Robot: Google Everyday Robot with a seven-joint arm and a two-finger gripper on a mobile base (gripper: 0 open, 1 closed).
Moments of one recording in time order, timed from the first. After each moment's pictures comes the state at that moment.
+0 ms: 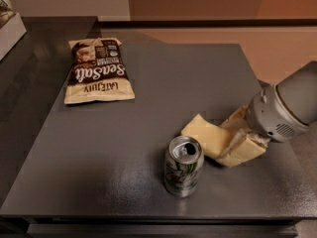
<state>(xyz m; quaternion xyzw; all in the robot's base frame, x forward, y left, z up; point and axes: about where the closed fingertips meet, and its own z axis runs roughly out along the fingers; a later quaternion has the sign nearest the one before) 0.406 -0.143 0.856 -0.60 0.75 0.16 0.21</state>
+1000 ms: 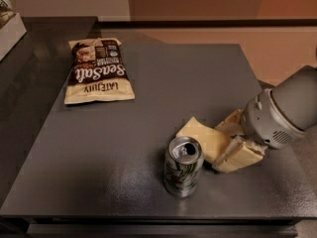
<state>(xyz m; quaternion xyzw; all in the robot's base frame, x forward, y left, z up) 0.388 -0.131 0.855 -0.62 0.74 0.17 0.20</state>
